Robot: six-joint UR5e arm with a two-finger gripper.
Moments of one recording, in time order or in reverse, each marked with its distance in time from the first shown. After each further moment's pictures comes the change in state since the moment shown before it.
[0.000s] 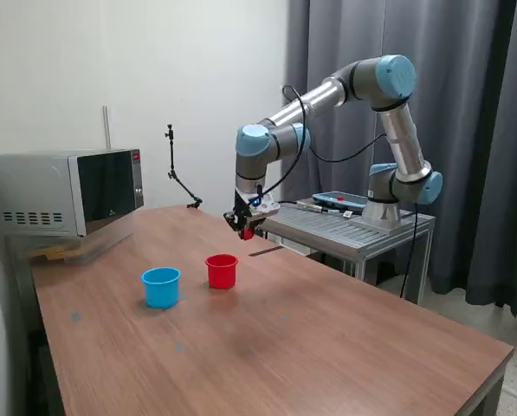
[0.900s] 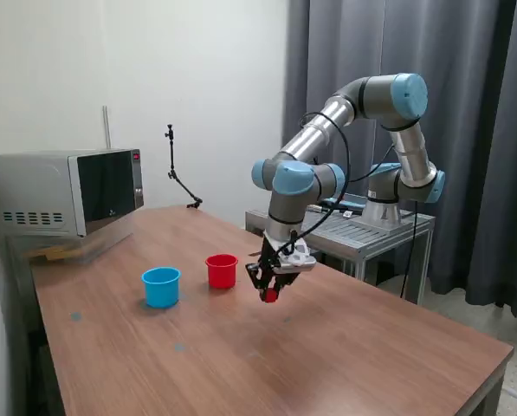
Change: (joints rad) arm 0.216 0.191 -0.134 -0.224 0.155 0.299
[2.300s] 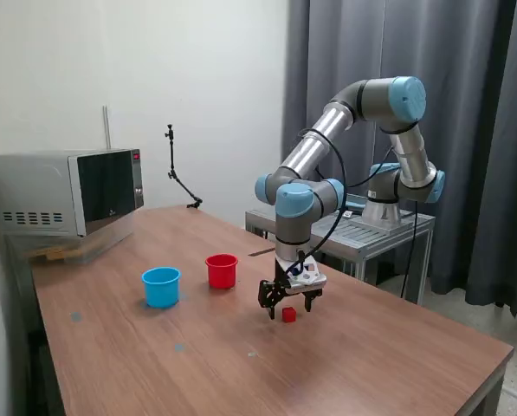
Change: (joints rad) arm 0.001 0.036 0.075 -0.022 0.161 0.091
